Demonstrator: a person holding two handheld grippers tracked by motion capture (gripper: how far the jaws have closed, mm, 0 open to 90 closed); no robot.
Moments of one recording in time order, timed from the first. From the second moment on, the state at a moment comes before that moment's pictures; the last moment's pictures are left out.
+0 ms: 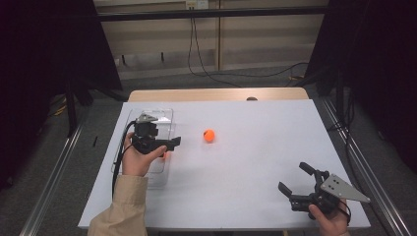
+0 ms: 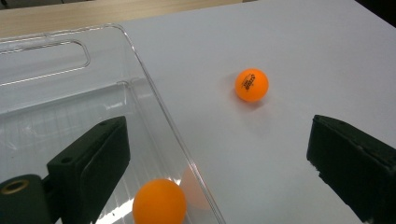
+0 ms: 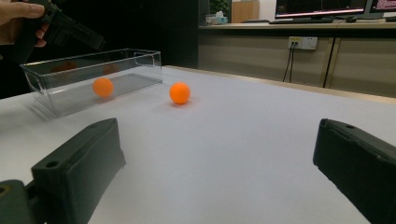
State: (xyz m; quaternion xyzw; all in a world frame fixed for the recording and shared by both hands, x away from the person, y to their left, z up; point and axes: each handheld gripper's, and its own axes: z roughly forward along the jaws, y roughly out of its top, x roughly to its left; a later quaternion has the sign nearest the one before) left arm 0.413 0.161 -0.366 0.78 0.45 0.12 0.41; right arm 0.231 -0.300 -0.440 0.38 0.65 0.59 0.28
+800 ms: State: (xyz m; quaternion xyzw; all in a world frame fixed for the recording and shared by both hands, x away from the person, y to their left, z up) left arm 0.413 0.148 -0.367 0.79 0.43 0.12 0.42; right arm 0.231 -0.301 -0.440 0.38 0.65 0.59 0.28
